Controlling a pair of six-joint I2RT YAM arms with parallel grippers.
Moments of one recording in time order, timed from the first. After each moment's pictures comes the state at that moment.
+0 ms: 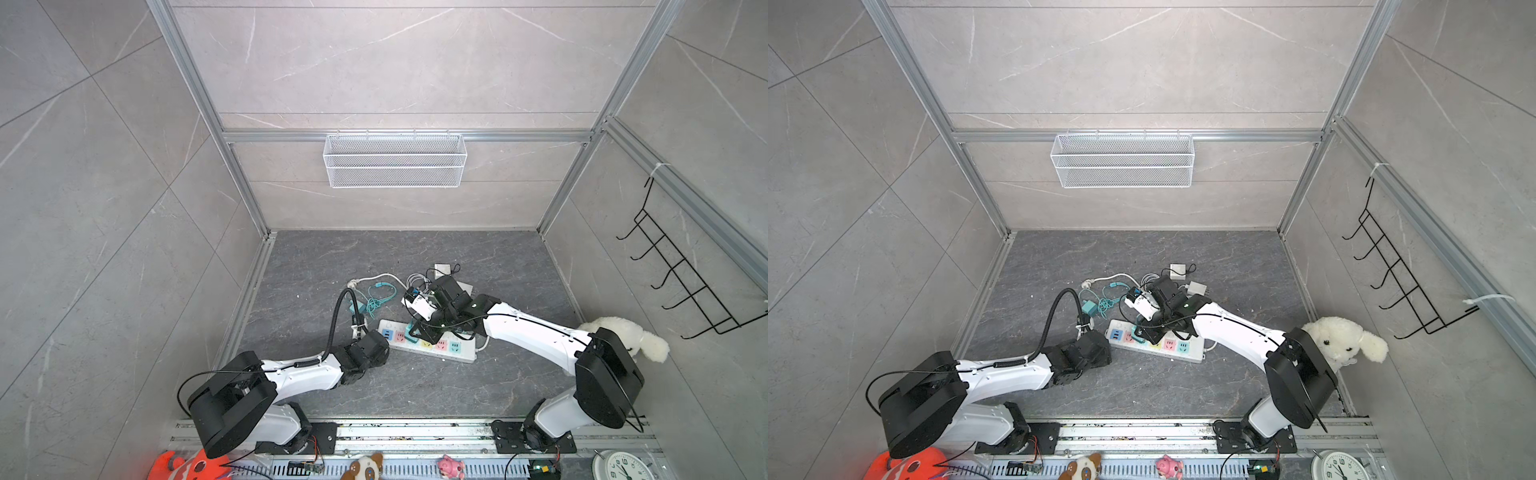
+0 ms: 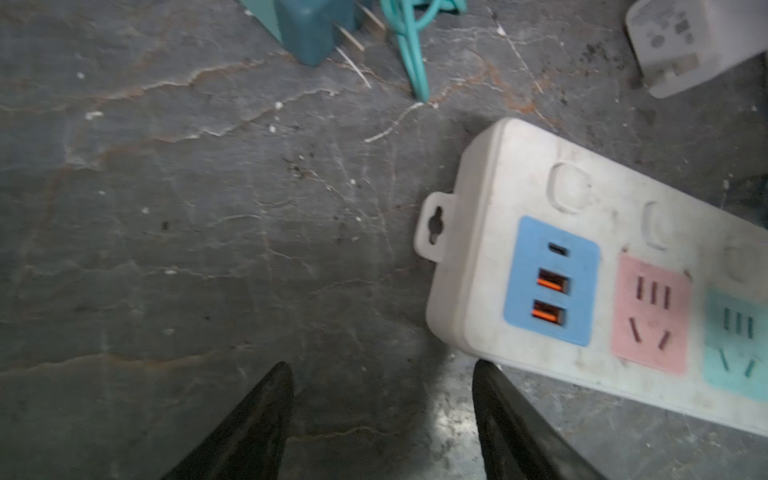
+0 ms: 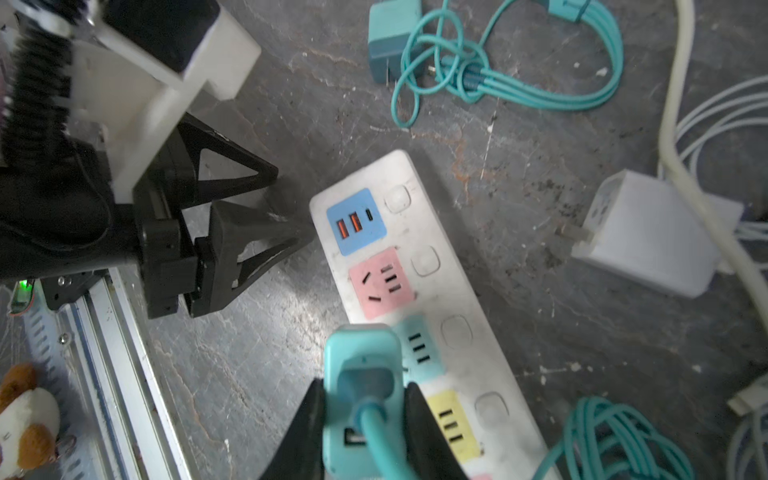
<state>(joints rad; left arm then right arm) -0.89 1.34 0.49 -0.17 -0.36 -0.88 0.72 1.56 1.08 -0.48 -0.33 -0.09</state>
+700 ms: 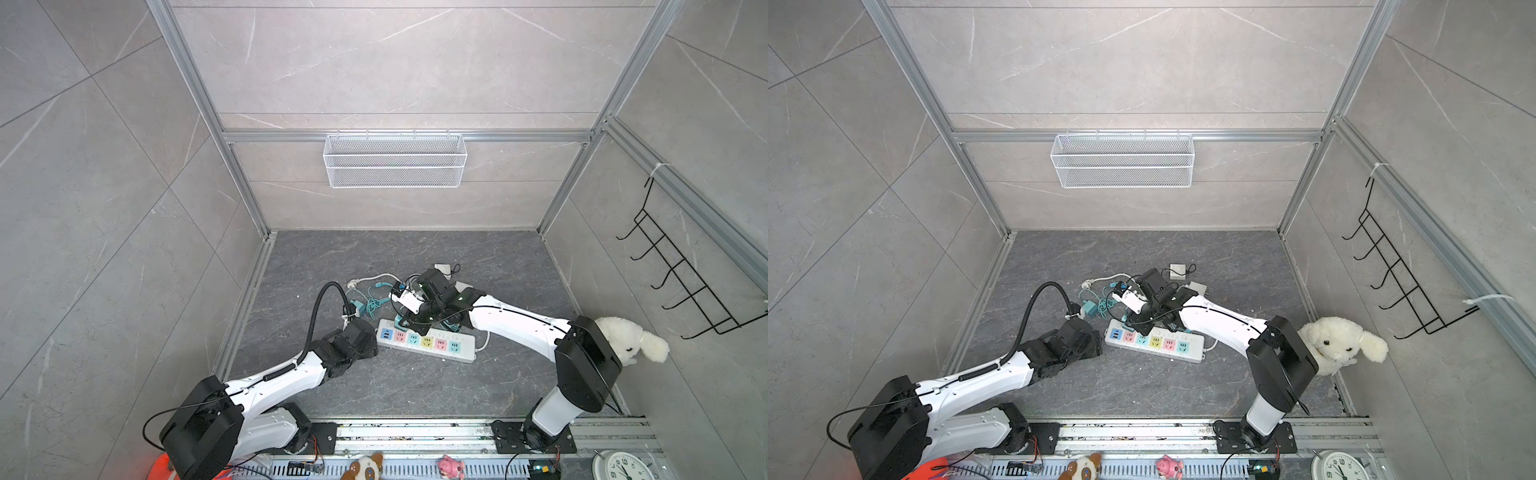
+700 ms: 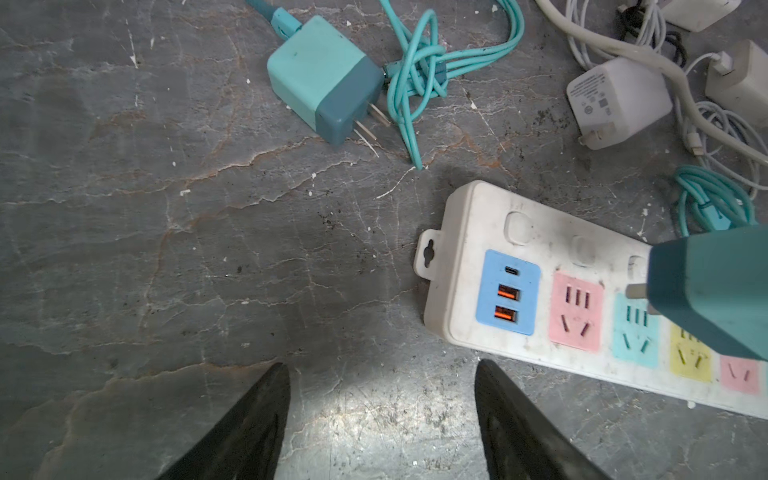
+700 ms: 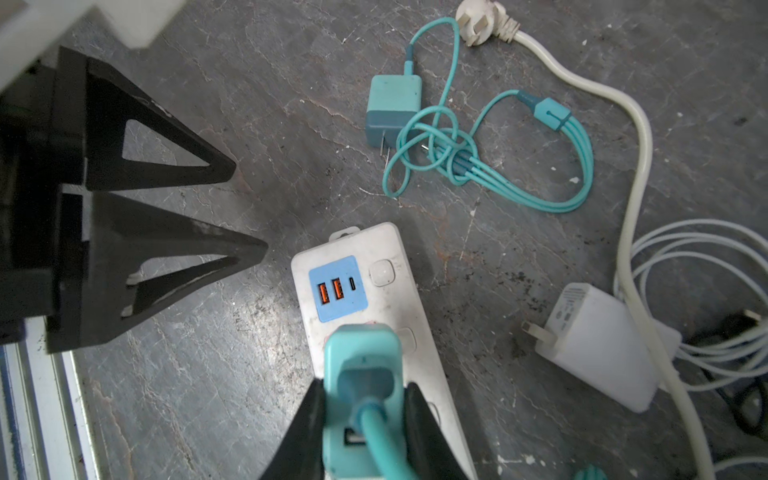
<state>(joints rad) -0.79 1.16 0.54 -0.31 -0.27 -0.77 0.75 1.67 1.17 -0.43 -0.28 -0.22</state>
